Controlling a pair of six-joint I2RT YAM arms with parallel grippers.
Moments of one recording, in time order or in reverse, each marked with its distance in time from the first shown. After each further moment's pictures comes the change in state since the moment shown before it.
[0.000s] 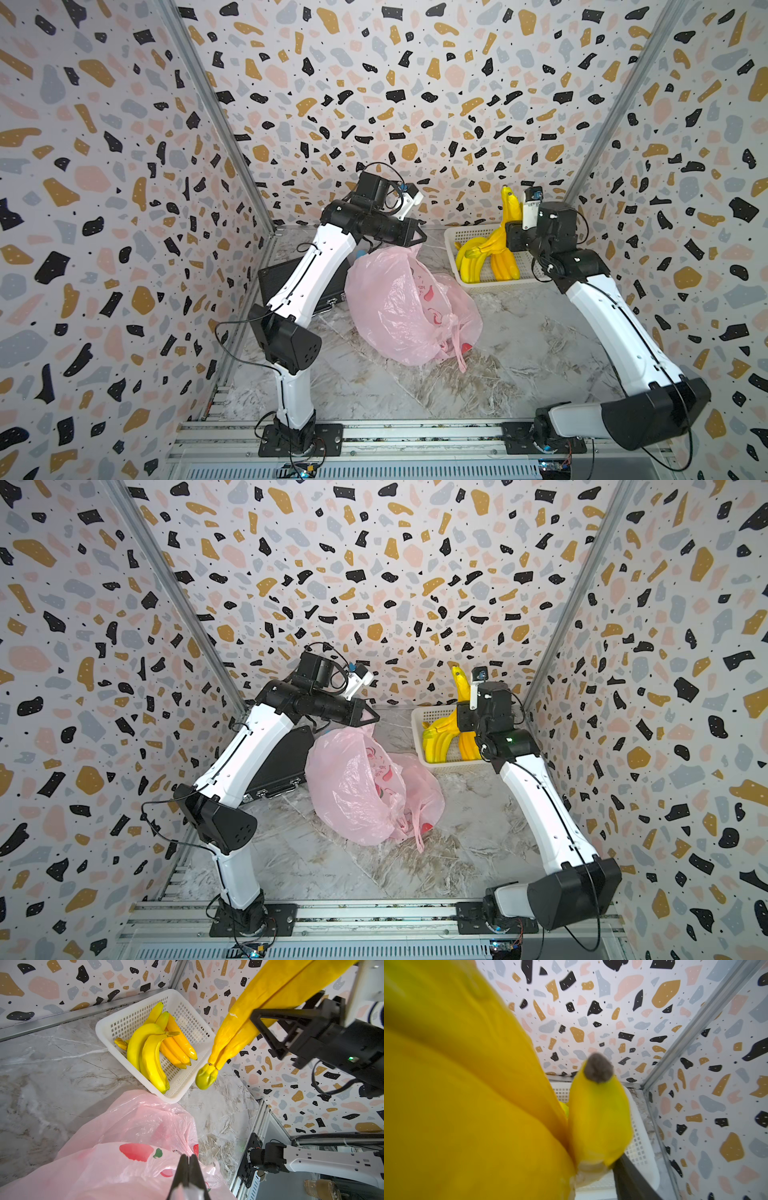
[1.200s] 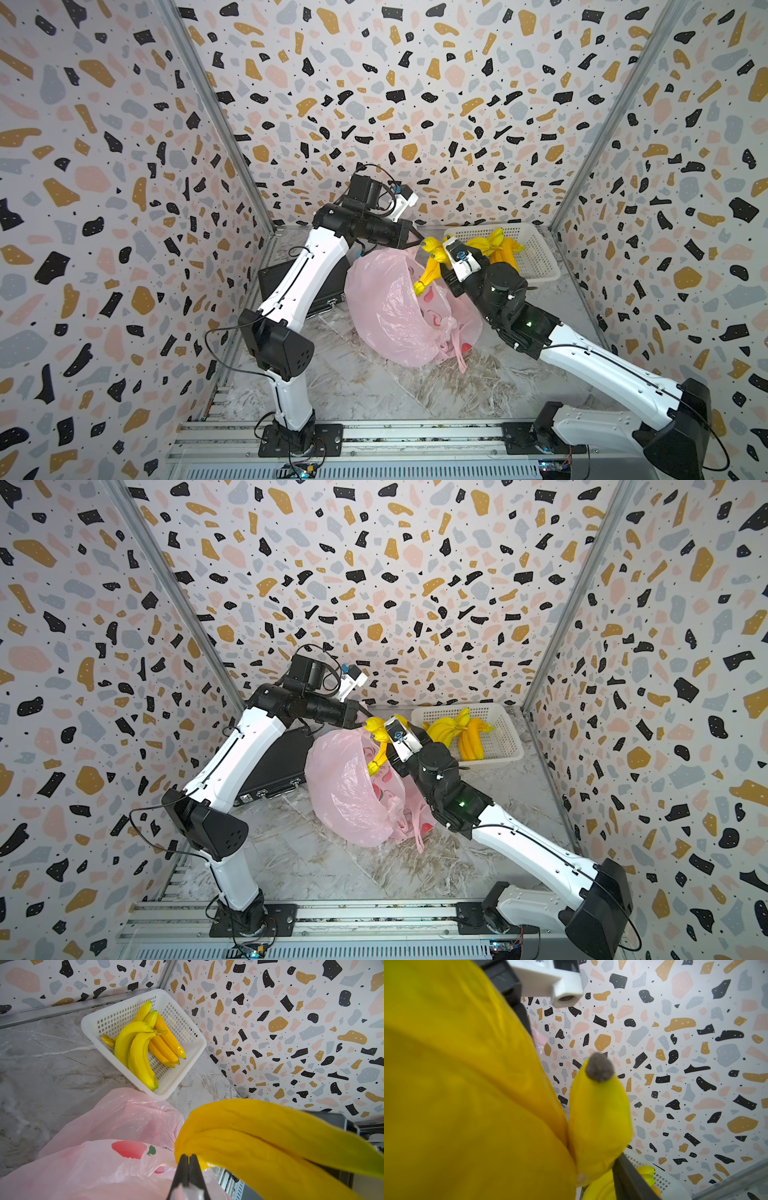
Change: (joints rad) left arm 0.031 -0.066 -0.100 0.050 0.098 -0.016; right arm 0.609 -0.136 -0.420 0.594 0.262 -0.407
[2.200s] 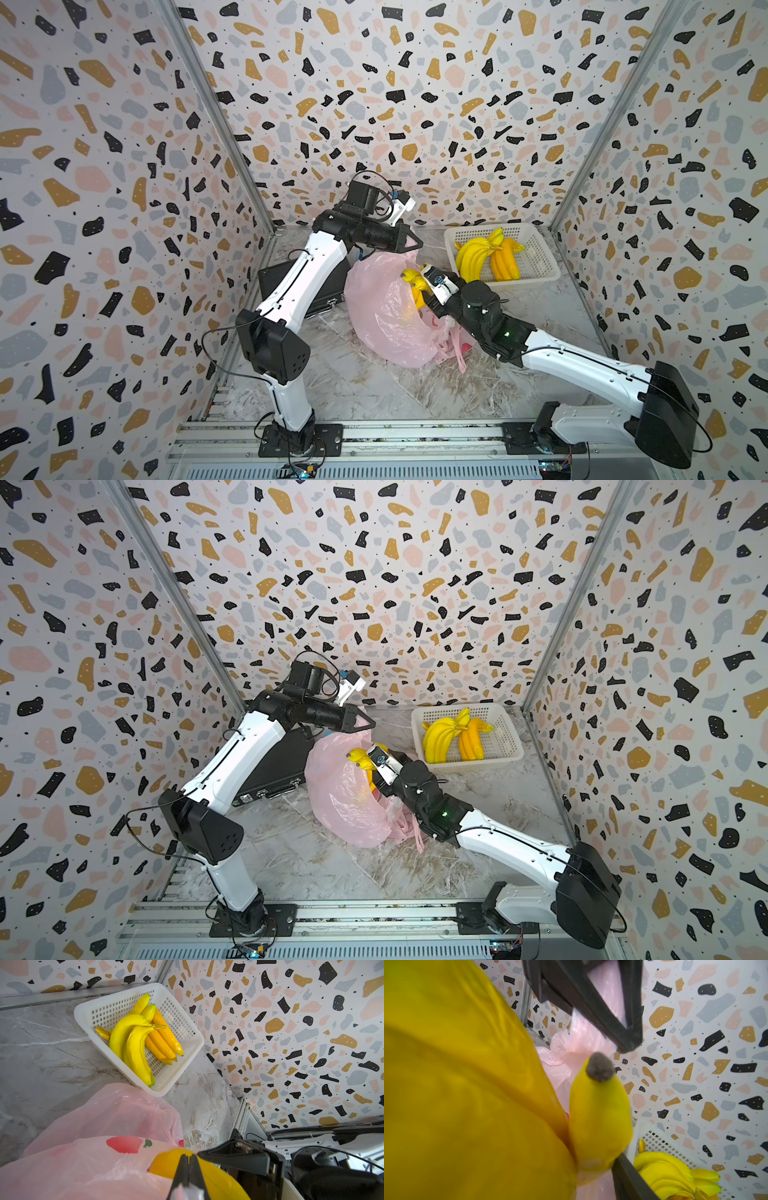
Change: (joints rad) left arm 0.024 -0.049 -0.137 0.089 0.053 -0.038; right arm 0.016 0.069 -0.136 0.043 -0.158 0.114
